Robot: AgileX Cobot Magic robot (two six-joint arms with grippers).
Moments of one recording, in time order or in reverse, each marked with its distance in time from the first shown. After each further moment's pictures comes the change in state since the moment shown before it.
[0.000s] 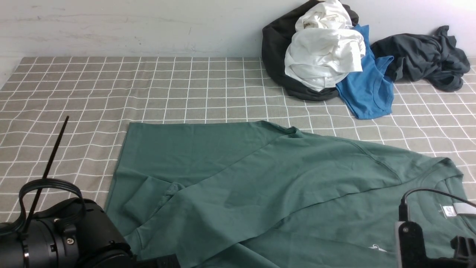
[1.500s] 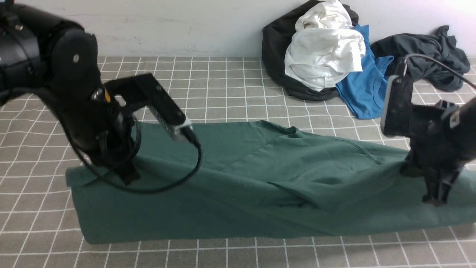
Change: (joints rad) right arm -0.300 0.347 -0.605 0.131 -0.020 -0.226; left arm 0.442 0.194 -0.690 0.043 0.121 0.262
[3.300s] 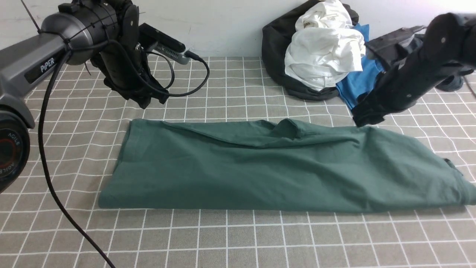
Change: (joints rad) right arm -0.041 0.456 -0.452 0.161 -0.010 0.563; left arm 0.142 0.589 -0.649 0.051 -0.044 -0.325
